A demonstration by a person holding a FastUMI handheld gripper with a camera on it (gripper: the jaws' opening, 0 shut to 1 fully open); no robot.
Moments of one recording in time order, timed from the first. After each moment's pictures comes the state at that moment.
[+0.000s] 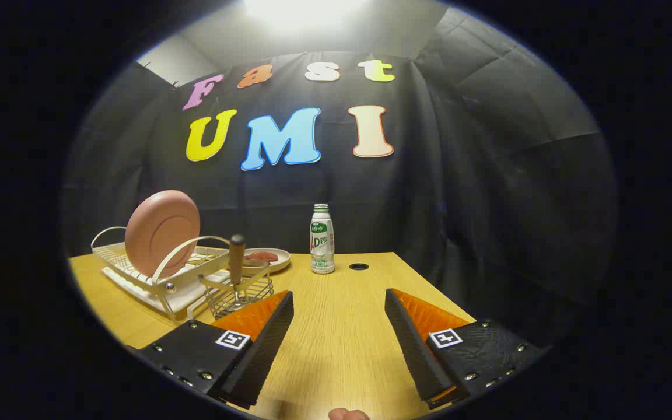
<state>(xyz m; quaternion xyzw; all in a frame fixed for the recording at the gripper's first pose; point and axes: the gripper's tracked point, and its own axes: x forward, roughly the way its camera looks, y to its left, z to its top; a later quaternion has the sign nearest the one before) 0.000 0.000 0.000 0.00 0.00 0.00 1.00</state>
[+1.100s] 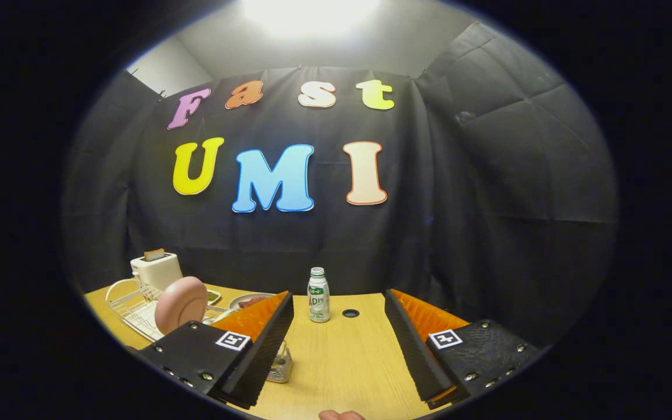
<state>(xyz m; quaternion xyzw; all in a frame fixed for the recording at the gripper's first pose) -0.027 0.036 0.183 -0.01 0.00 -0.03 1.00</state>
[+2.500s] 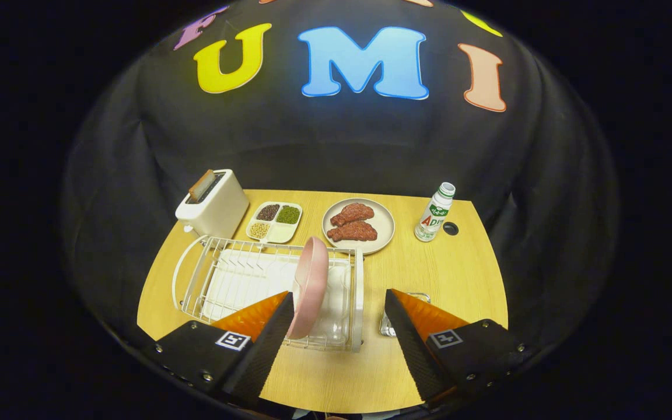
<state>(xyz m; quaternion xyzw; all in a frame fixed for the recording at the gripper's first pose) 0.046 0.278 0.152 -0.04 0.40 0.05 0.91</state>
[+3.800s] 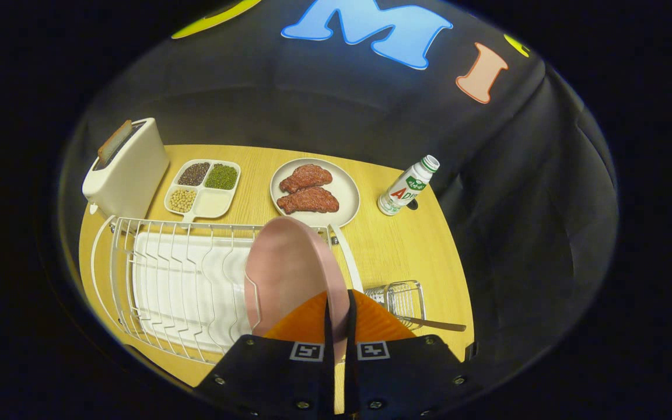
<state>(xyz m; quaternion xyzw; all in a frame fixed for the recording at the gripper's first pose) 0.089 0.293 0.076 -0.14 0.46 -0.16 0.86</state>
